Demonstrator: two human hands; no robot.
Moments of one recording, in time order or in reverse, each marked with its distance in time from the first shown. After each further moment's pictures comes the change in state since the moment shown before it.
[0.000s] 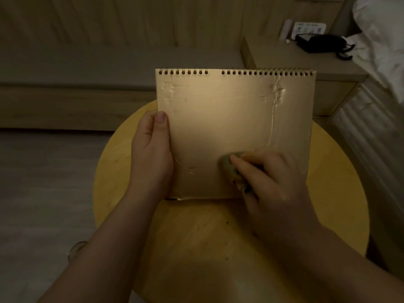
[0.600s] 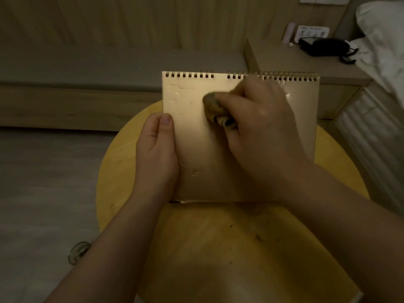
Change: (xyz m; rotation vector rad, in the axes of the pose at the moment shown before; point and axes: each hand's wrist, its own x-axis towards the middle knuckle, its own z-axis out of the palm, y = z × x) left_hand -0.001 -0.002 -0.002 -0.048 -0.015 0.006; right_hand 0.102 -0.012 -0.004 -0.048 0.006 -0.011
